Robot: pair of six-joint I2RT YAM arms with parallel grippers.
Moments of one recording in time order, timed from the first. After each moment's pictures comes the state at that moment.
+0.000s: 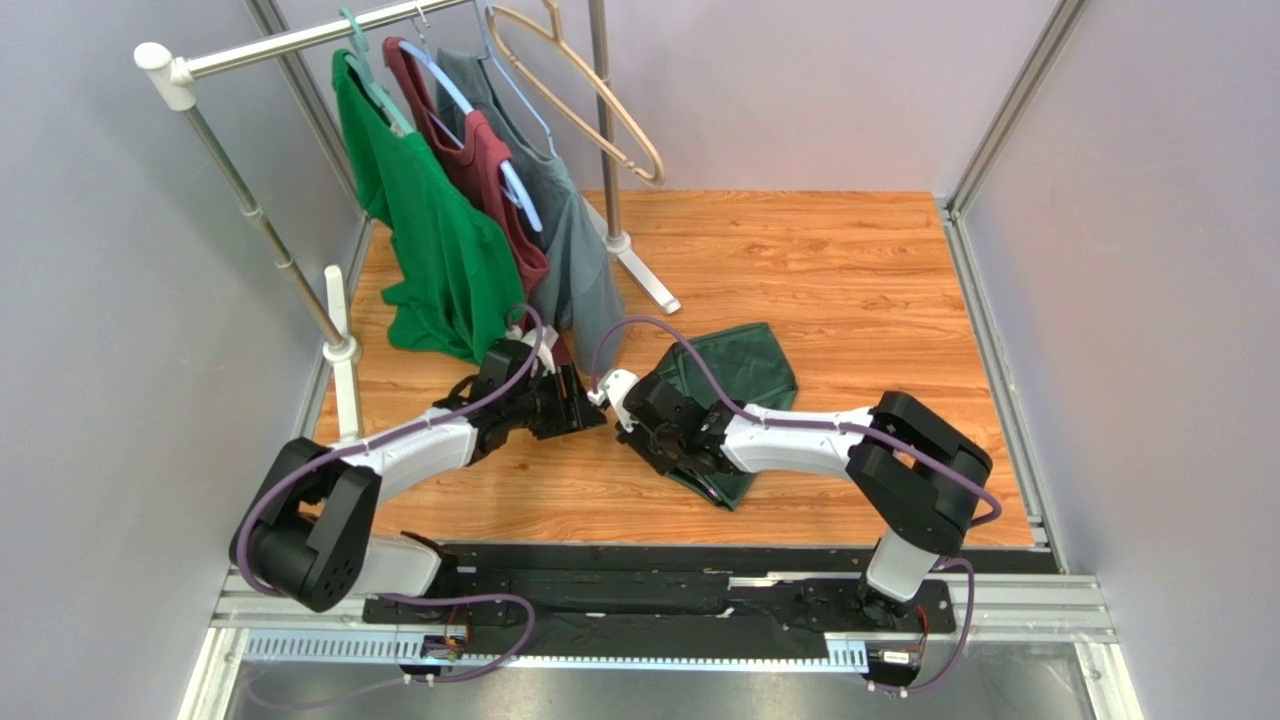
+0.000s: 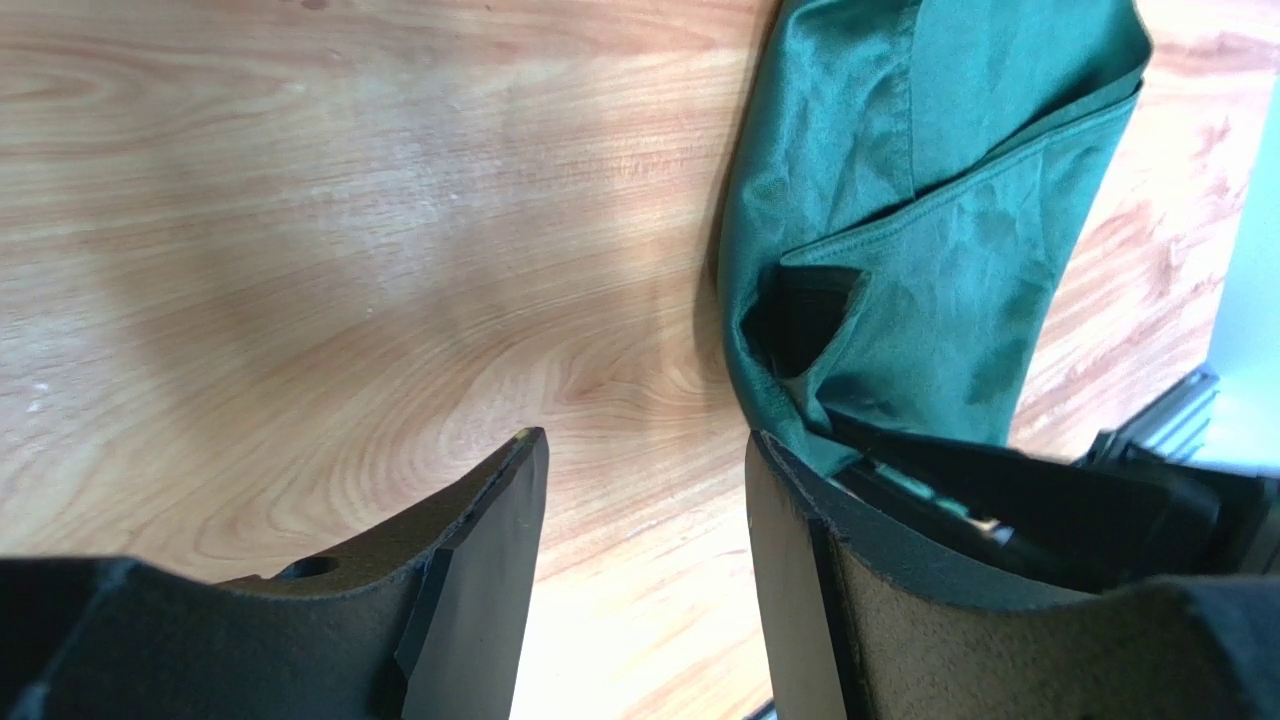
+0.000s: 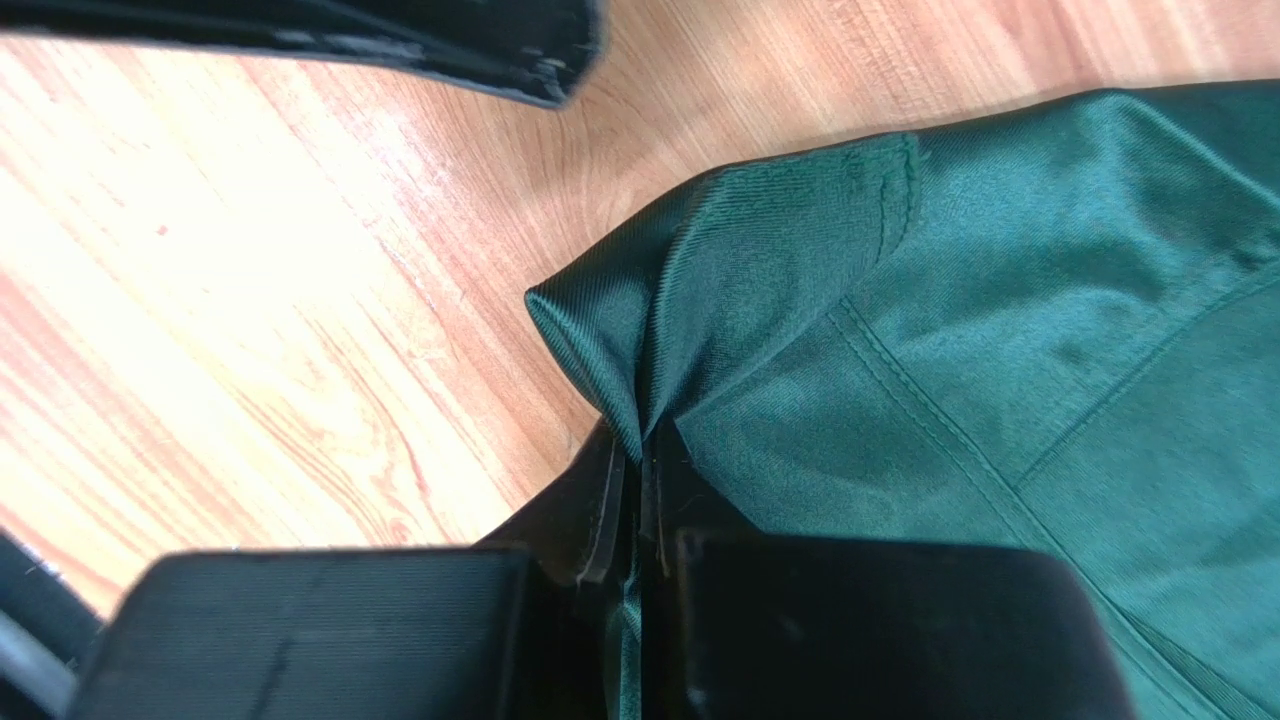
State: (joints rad) left arm -0.44 1.35 0.56 0.03 0.31 -0.66; right arm 1.01 1.71 0.93 -0.14 0.12 0.01
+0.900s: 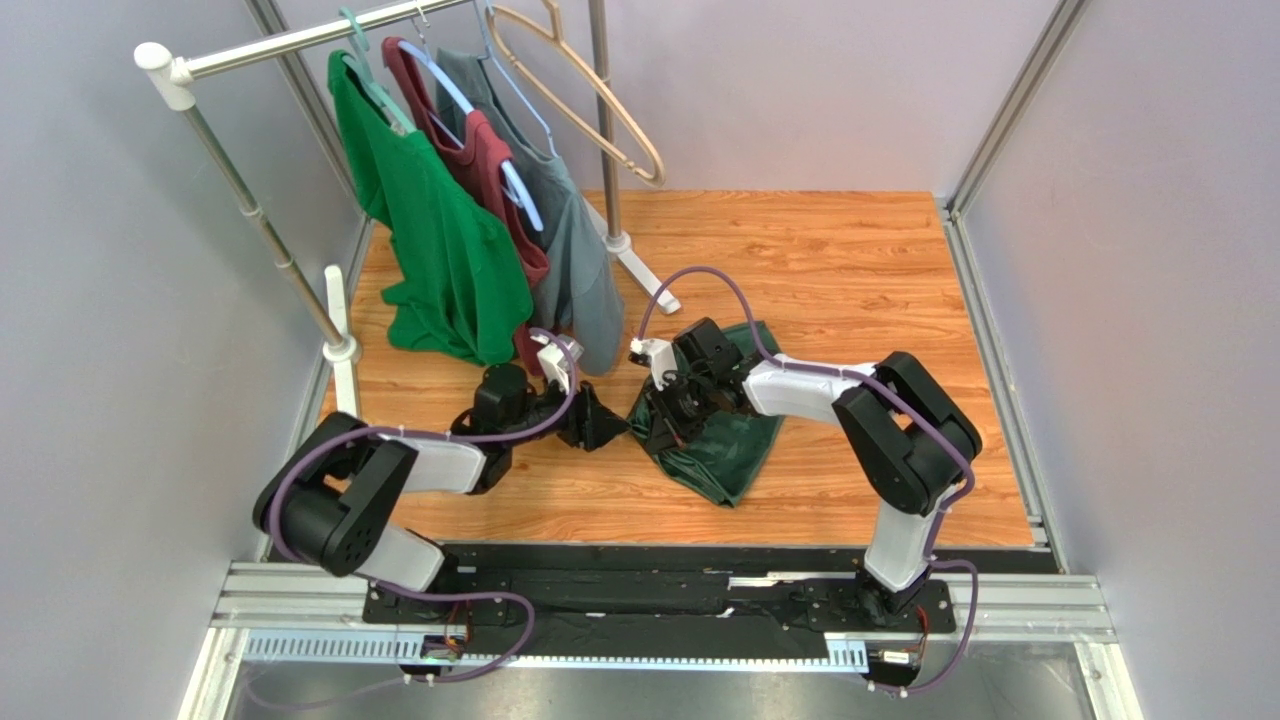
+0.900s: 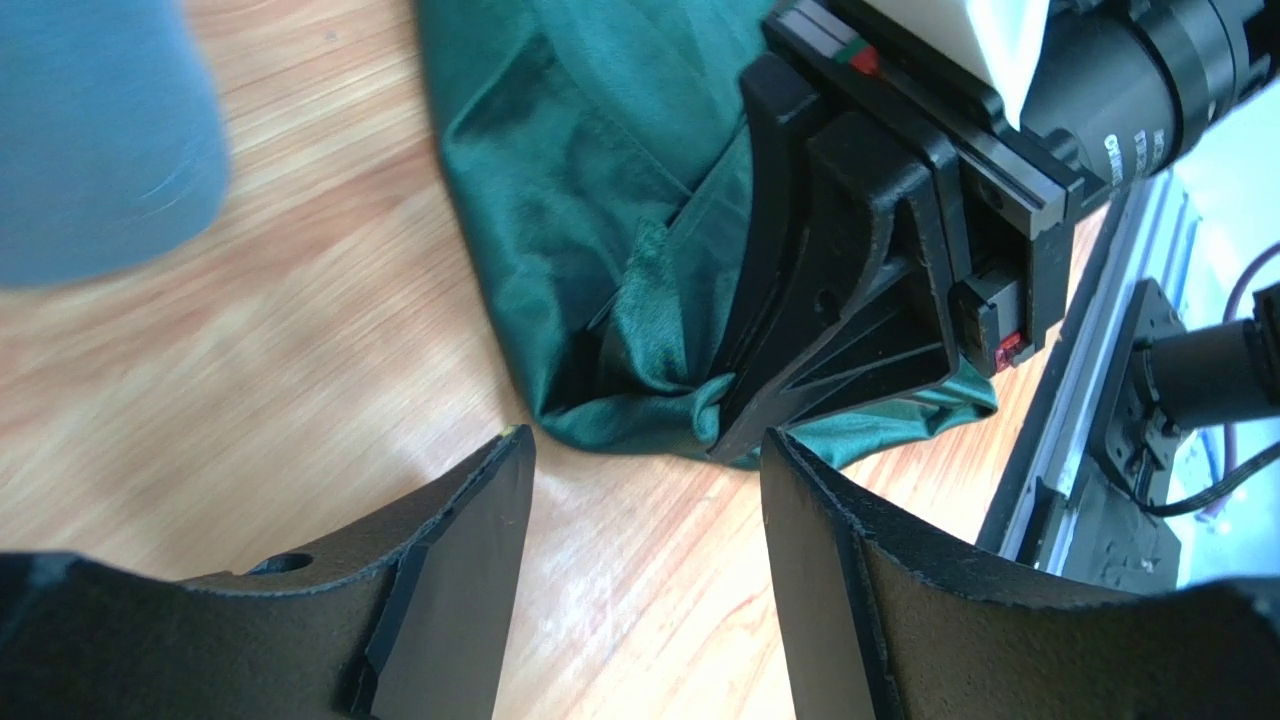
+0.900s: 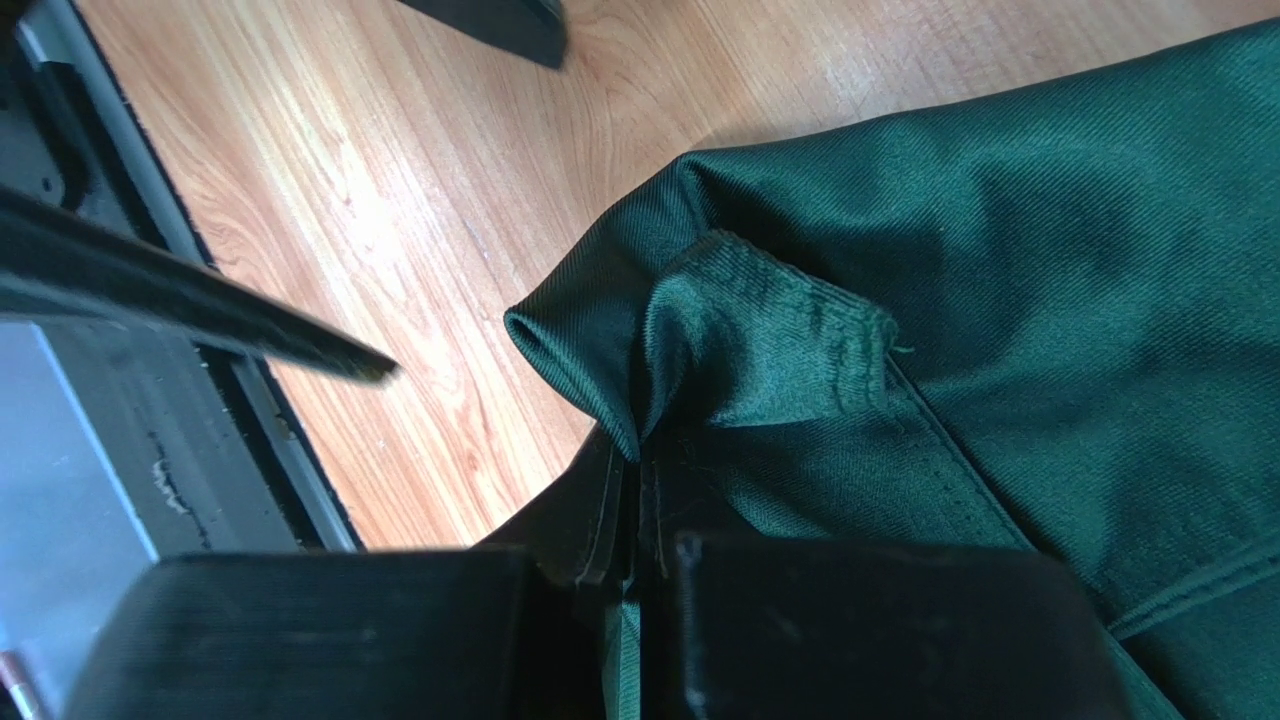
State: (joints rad) left arm -0.47 1.45 0.33 0.76 0.54 -0.40; right arm 0.70 1.81 1.00 -0.19 -0.56 0.05
